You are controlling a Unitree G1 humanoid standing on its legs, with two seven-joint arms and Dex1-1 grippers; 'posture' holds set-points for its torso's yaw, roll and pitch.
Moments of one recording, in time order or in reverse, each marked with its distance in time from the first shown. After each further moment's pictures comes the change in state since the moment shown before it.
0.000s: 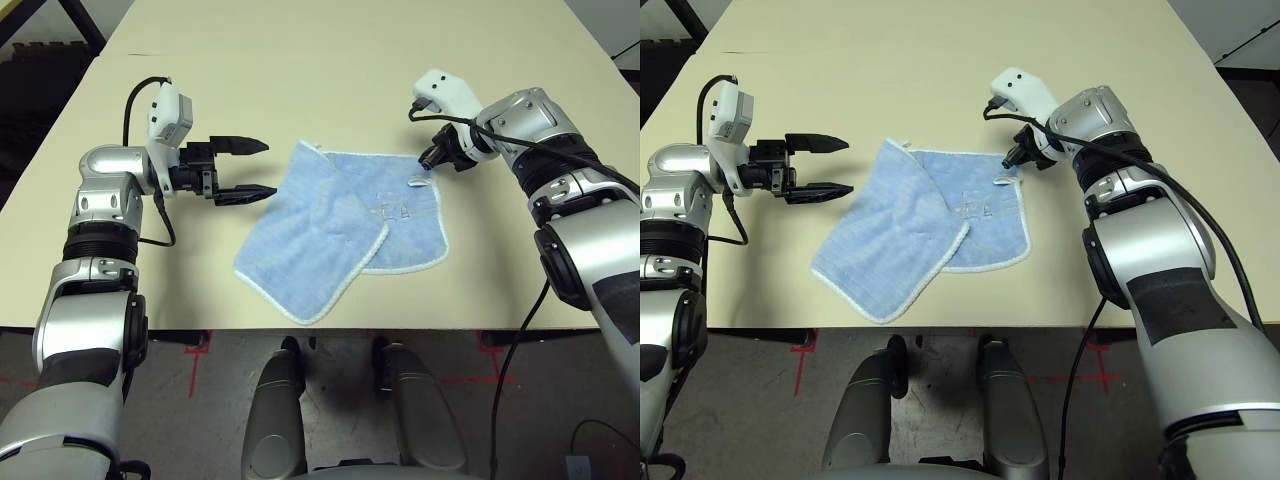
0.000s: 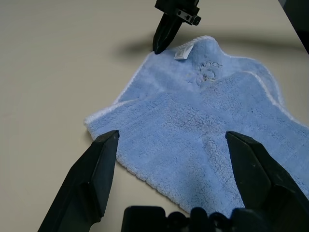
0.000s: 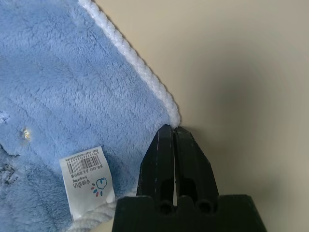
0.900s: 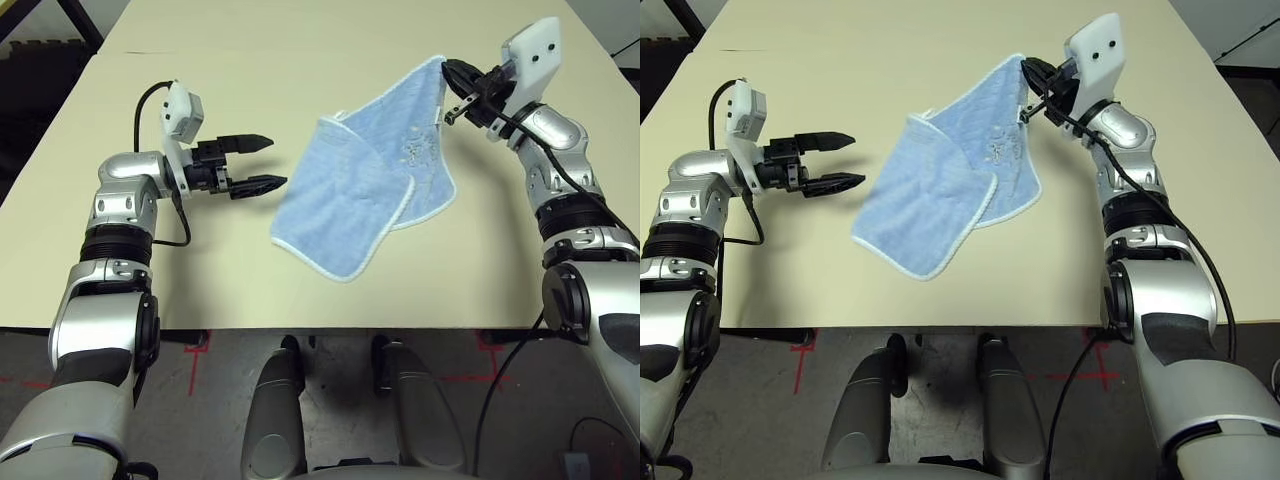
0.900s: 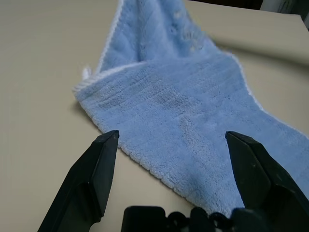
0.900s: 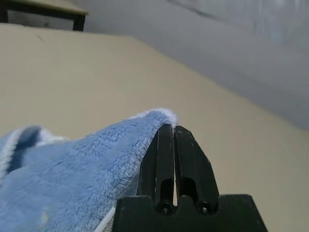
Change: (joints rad) left arm 0.003 -0.061 0.015 0.009 -0.015 0.072 0.151; right arm 0.110 -0.006 -0.394 -0.063 0.277 -0.995 -0.355
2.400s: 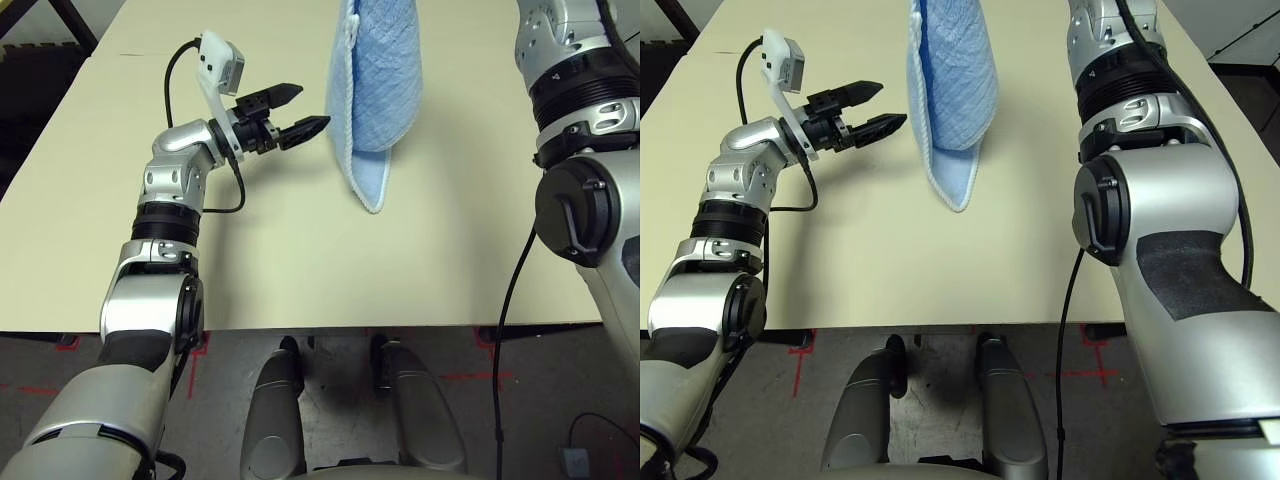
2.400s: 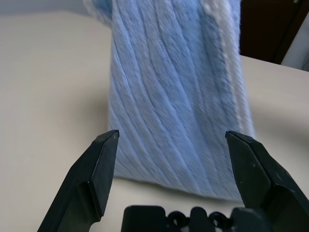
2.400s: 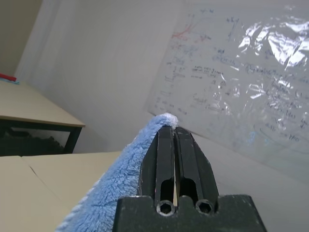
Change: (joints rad) left arm -0.029 -0.158 0.014 -0.263 -0.059 0.318 0.299; right arm -0.399 0.099 -0.025 0.129 0.062 -0.060 -0.087
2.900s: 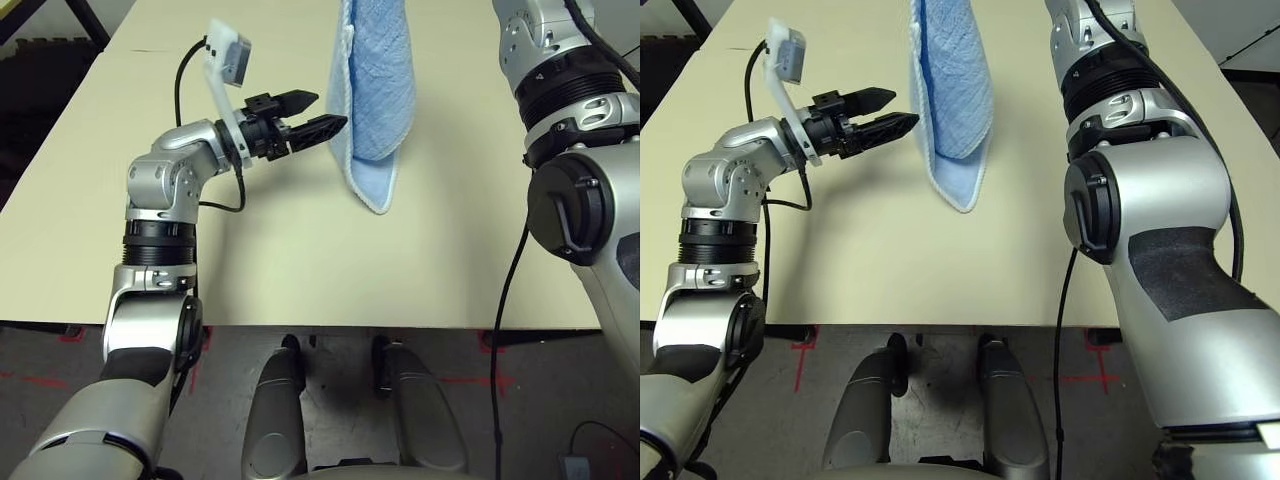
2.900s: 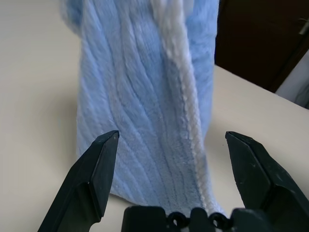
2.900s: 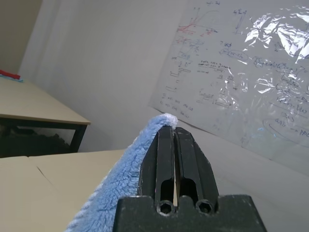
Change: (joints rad) left arm 0.028 -0.100 -0.023 -0.290 -0.085 0.342 0.280; right arm -0.016 0.018 0.004 0.024 -0.032 0.013 -0.054
